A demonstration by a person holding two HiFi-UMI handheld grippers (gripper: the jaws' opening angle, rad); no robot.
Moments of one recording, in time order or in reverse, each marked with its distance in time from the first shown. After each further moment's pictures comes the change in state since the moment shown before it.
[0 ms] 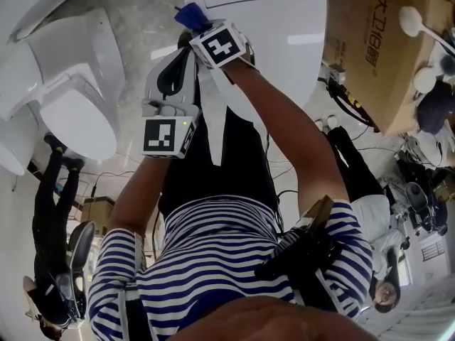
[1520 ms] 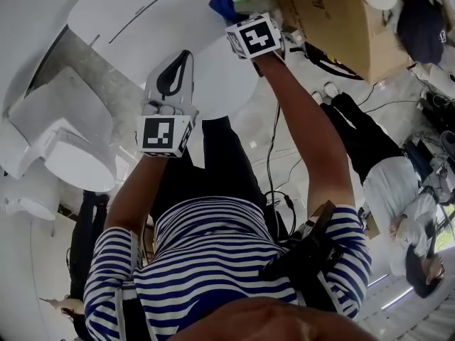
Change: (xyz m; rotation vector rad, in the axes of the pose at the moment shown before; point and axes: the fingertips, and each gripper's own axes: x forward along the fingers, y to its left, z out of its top) left arm 0.090 -0.275 -0.024 0.153 0.075 -0.310; right arm -0.224 -0.259 -0.211 0.280 -0.105 -0.318
